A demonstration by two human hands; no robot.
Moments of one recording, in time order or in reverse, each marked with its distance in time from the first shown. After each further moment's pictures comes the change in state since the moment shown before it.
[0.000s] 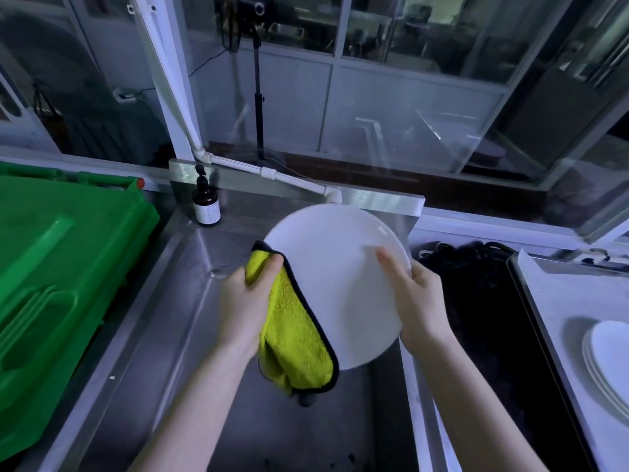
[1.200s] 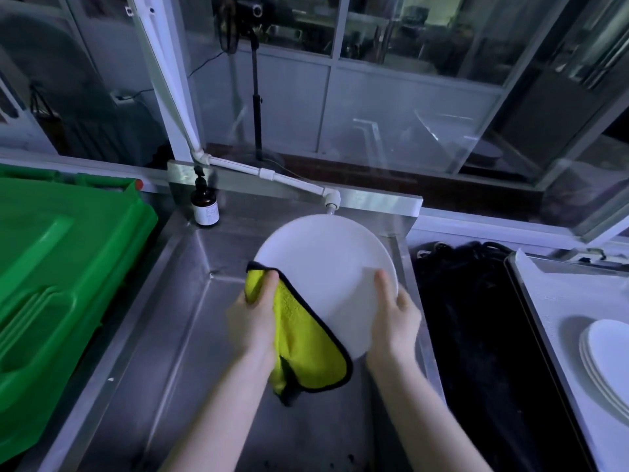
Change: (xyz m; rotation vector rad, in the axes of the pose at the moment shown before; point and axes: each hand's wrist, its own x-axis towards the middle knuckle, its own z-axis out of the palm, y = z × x) left_hand -0.012 -0.015 0.013 -0.040 0.225 -0.210; right_hand -0.014 0.040 0.025 0.102 0.227 0.066
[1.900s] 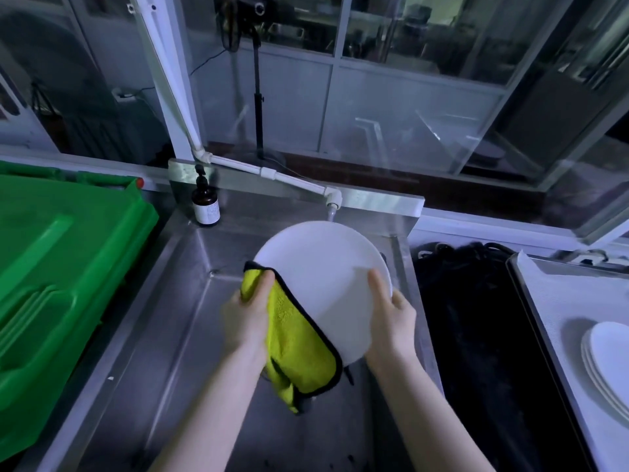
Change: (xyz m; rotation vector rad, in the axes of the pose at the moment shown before) left_hand 0.012 -0.006 -0.005 -0.029 -0.038 -0.023; right_hand 0.004 0.001 0.003 0.041 -0.051 0.138
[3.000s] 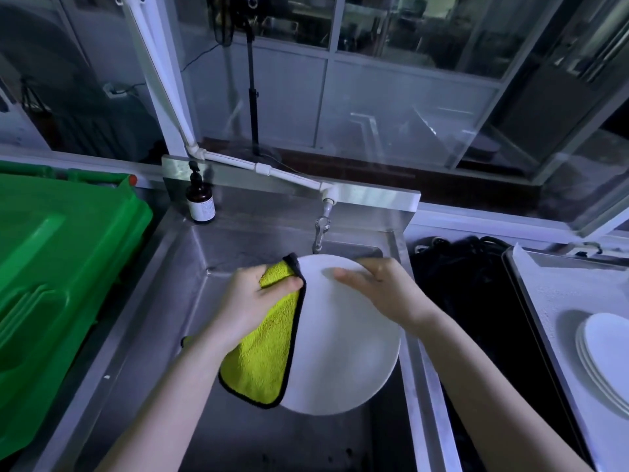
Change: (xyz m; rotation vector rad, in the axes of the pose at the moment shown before) left_hand 0.006 0.029 -0.010 0.395 -0.527 0.461; right_hand 0.027 -0.046 -0.013 -0.736 -0.603 -0.366
